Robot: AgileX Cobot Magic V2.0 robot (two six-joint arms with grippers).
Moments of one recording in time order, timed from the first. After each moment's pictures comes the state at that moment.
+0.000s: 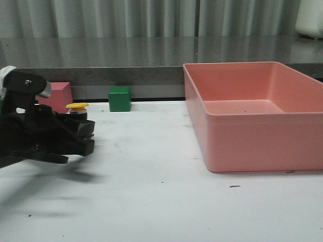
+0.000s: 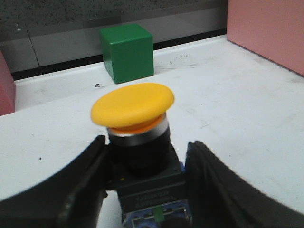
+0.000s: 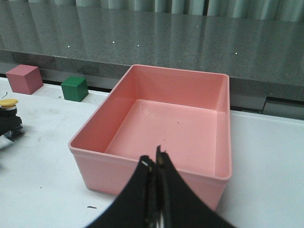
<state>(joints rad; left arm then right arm) -0.36 2.12 -0.60 0.08 -1.22 0.00 0.35 0.19 -0.37 -0.22 0.43 0.24</state>
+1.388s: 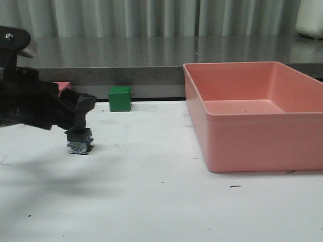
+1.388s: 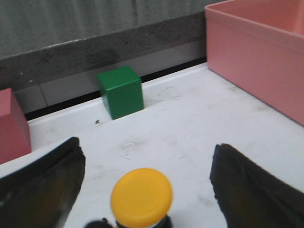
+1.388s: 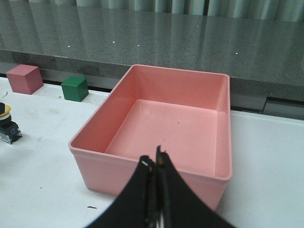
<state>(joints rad) -0.41 1.77 -0.51 0.08 -0.96 0.04 0.35 0.19 -0.37 -0.22 0.43 0.24</state>
